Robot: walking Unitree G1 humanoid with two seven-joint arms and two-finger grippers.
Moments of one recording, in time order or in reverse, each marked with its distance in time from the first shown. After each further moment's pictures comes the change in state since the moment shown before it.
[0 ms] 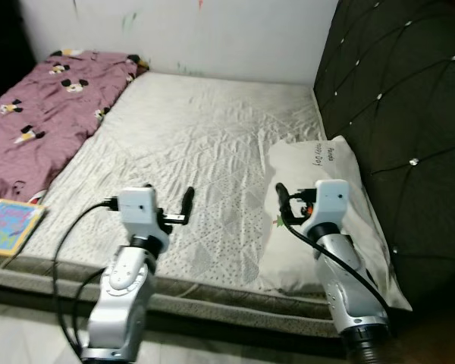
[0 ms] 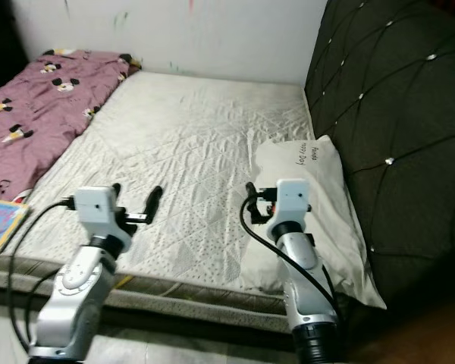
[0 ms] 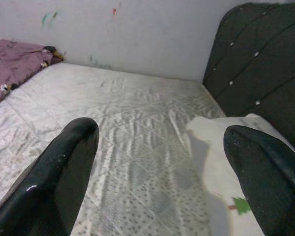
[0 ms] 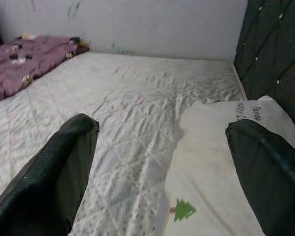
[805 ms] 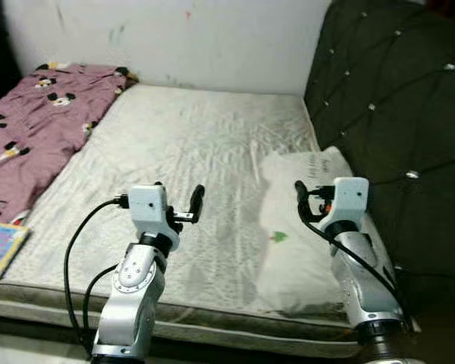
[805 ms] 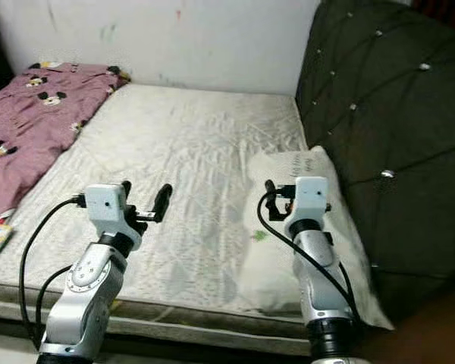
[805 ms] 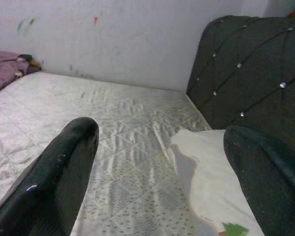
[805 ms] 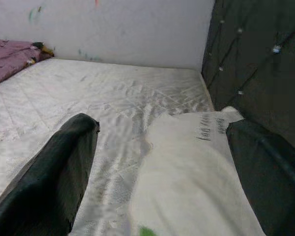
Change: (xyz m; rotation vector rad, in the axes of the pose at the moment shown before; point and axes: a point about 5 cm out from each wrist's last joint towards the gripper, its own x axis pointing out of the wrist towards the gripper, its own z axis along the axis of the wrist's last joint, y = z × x) left arm 0.004 -0.014 -0.001 -0.019 -0.001 -0.030; right arm -0.001 -0.028 -0.003 -0.029 0.013 -0.090
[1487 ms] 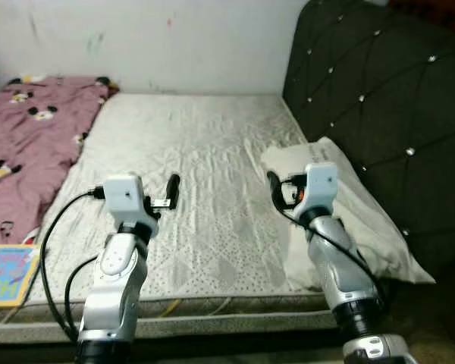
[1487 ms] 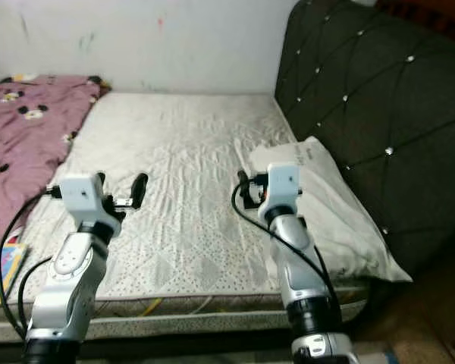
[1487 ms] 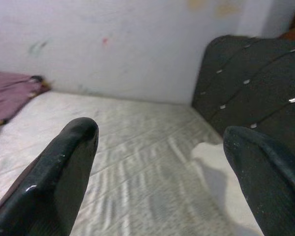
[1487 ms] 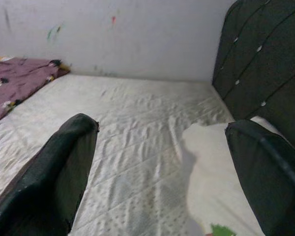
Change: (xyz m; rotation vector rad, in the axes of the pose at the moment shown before) left arm 0.016 0.018 0.016 0.006 -0.078 0.076; right arm 0.023 0.026 0.021 -0.017 -0.057 0.111
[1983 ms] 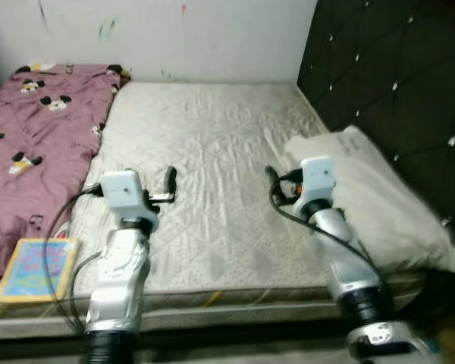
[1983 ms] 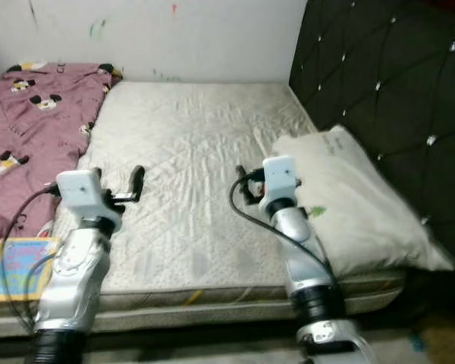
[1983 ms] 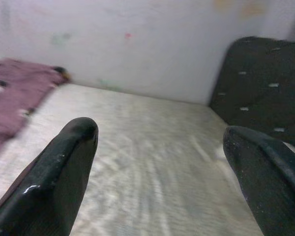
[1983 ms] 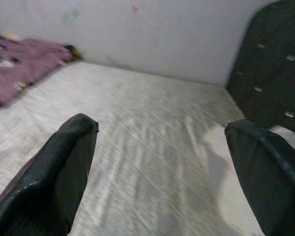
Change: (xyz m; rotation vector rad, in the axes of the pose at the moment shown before) left arm 0.006 -0.009 -0.007 -0.038 -0.014 0.028; right arm 0.002 -0.014 -0.007 -0.115 0.021 0.019
